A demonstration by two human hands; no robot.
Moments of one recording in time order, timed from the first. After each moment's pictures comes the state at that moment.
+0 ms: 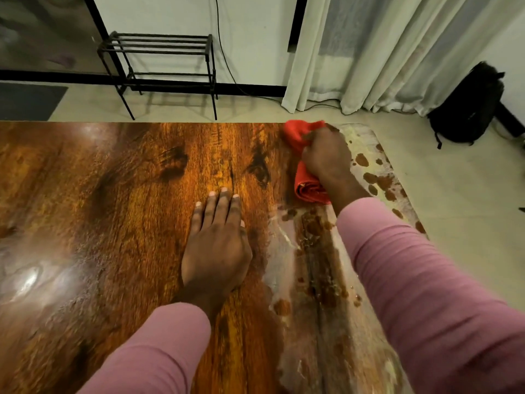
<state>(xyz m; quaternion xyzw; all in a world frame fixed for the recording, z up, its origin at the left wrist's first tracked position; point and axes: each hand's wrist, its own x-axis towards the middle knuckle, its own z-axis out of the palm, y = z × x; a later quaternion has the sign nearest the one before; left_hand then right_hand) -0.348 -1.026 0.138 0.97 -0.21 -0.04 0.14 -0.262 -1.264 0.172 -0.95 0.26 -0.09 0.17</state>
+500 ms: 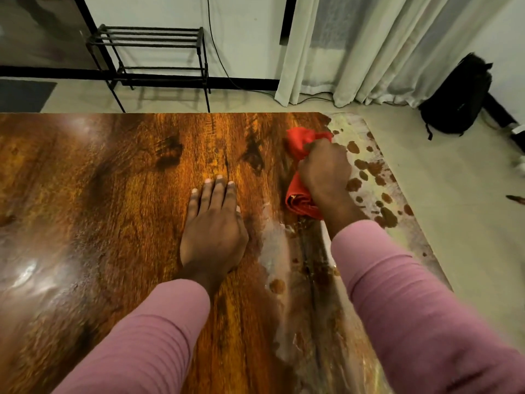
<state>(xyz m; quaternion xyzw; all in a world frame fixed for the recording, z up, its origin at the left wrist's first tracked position) -0.348 -1.028 0.140 0.97 -0.21 -0.03 0.13 -0.317 -1.233 0.177 -0.93 0.33 -0.10 0.15</state>
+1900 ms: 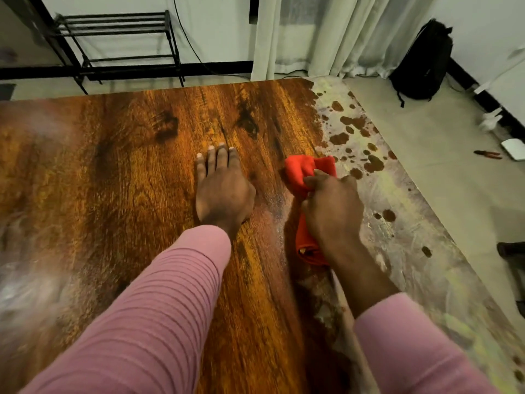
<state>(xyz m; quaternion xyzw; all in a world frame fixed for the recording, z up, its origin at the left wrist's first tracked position) -0.349 -1.025 0.138 0.96 -0.24 -0.01 0.13 -0.462 -1.150 0.167 -0.91 0.37 -0.12 0.13</state>
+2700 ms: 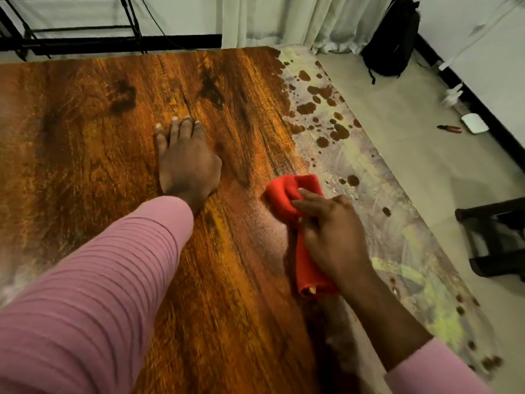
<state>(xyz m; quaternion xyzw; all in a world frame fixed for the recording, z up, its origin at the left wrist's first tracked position) -0.351 -1.024 0.140 0.96 -0.26 0.02 0.12 -0.566 -1.137 0.165 -0.94 0.27 -0.10 0.18</state>
